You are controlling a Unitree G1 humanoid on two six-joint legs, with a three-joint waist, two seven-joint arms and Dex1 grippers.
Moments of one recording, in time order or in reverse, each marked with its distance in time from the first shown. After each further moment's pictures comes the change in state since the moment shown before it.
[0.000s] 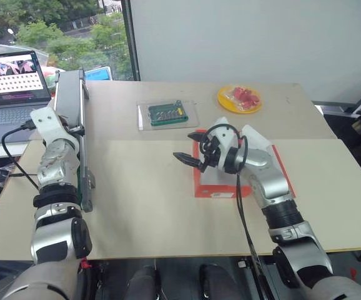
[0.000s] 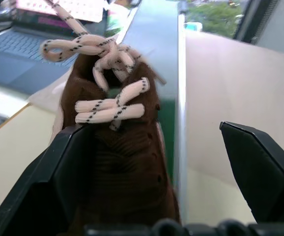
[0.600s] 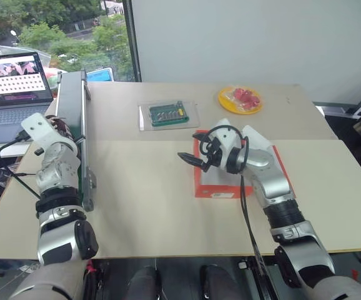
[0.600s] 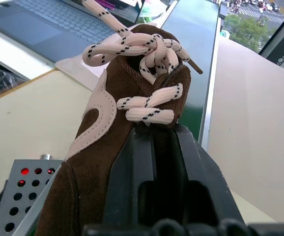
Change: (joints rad) left arm 0.050 -0.050 0.063 -0.128 -0.064 0.028 0.099; right arm -0.003 -0.012 -0.001 0.040 -0.040 -0.027 -0.026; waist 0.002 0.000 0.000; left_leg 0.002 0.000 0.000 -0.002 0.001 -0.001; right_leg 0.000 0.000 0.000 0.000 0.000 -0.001
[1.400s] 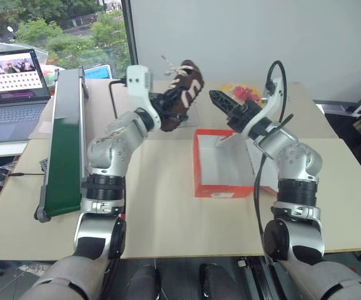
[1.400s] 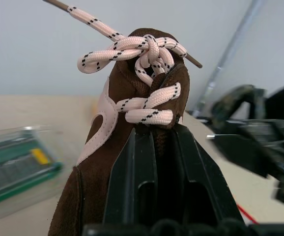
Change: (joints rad) left arm -0.155 -0.244 -0.397 -0.405 -0.226 0.307 -0.580; right arm -0.186 0.098 -0.497 0.010 0.523 0.511 -0.373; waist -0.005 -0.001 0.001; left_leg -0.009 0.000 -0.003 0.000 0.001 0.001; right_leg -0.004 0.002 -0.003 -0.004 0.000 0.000
